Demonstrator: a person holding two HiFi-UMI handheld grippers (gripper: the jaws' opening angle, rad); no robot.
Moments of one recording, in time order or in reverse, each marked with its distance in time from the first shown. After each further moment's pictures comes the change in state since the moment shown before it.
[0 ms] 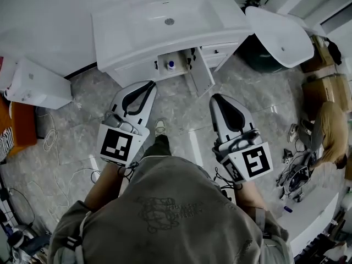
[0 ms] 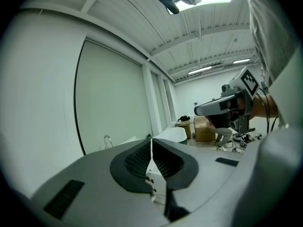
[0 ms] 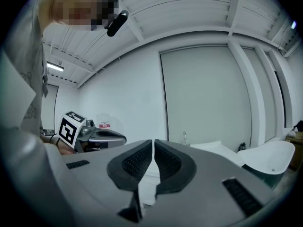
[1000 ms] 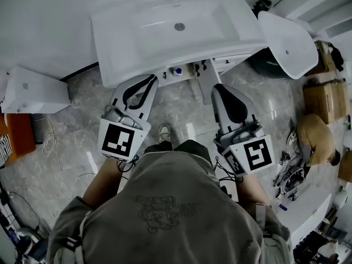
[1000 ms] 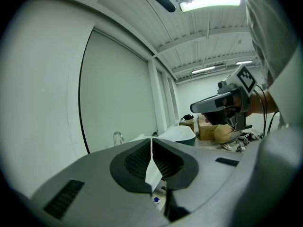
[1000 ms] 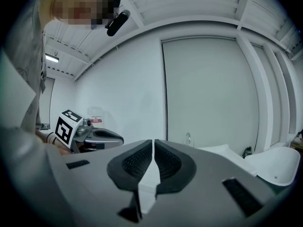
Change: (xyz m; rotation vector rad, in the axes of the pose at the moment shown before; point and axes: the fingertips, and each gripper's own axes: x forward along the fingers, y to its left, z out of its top) left arm 0.071 0.154 -0.035 -0.023 0.010 -0.014; right arm 0.178 -0.030 -0.002 -0.056 0.069 -0.025
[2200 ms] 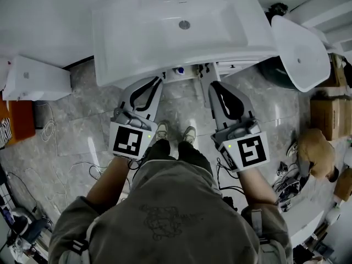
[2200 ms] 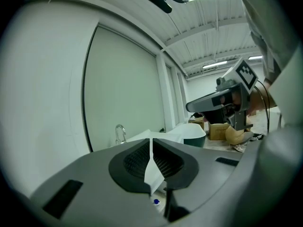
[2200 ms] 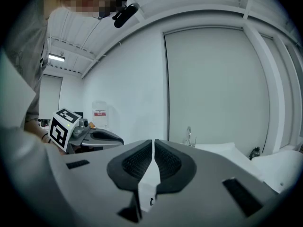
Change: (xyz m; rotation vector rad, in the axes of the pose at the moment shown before) left arm 0.072 -0.013 -0.037 -0.033 0.041 0.119; right arm 0.040 -0.066 -0.042 -0.056 0.080 0.102
